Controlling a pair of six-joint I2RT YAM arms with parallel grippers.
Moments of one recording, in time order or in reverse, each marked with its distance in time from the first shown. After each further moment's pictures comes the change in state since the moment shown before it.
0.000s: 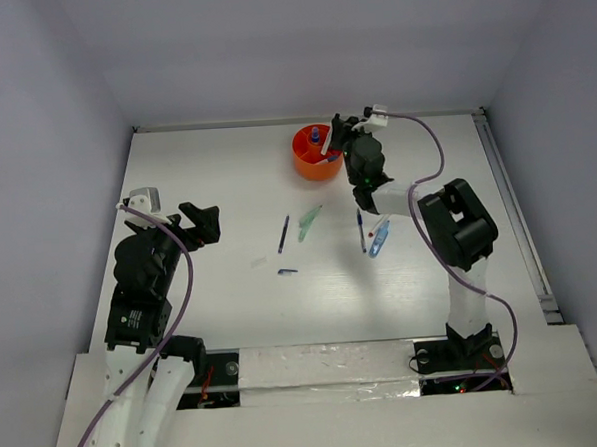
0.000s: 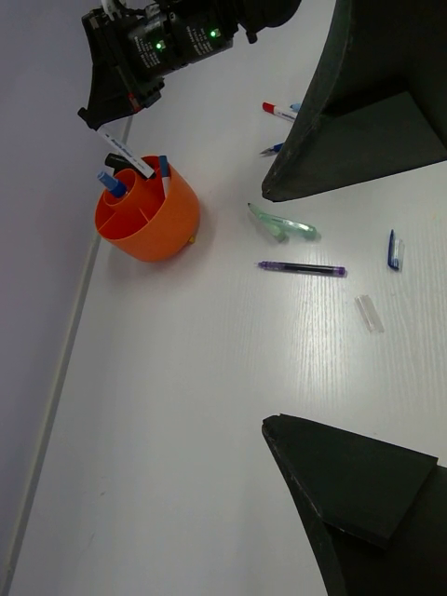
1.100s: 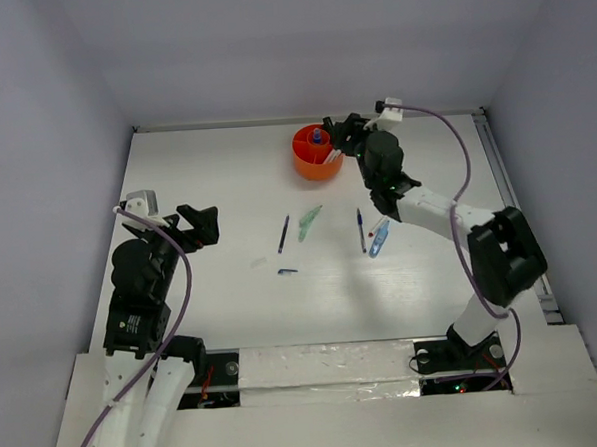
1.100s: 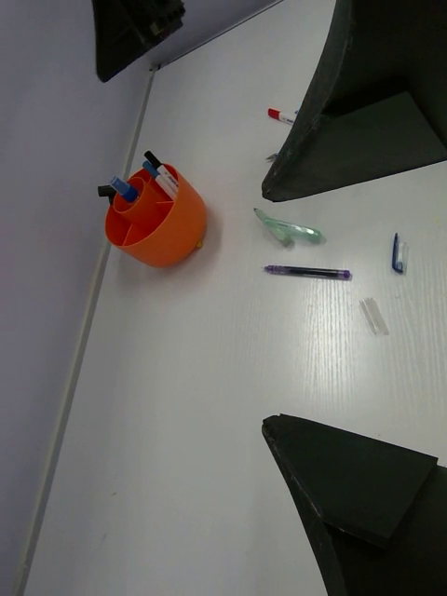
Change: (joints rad) left arm 0.000 -0.026 0.000 0.000 0.000 0.000; right arm 0.035 -0.318 -0.122 -0.312 0.021 -0.019
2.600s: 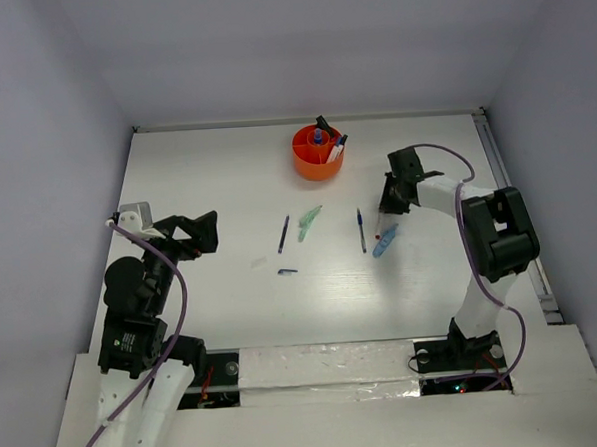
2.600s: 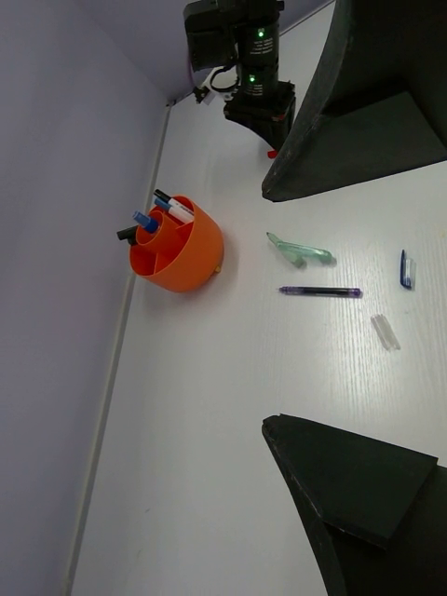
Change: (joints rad) left arm -0.055 -0.105 0.000 0.000 -0.014 0.000; right arm -0.285 0.116 -0.023 -0.920 -0.384 0.165
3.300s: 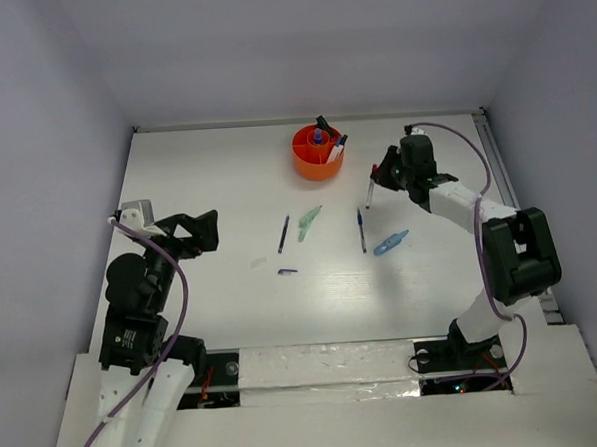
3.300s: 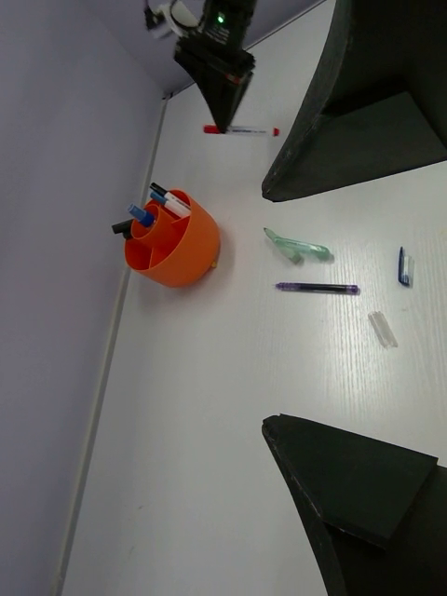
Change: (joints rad) left arm 0.000 0.015 0.000 0.000 -0.009 0.000; right arm 0.006 -0.166 -0.069 0.294 -0.095 0.042
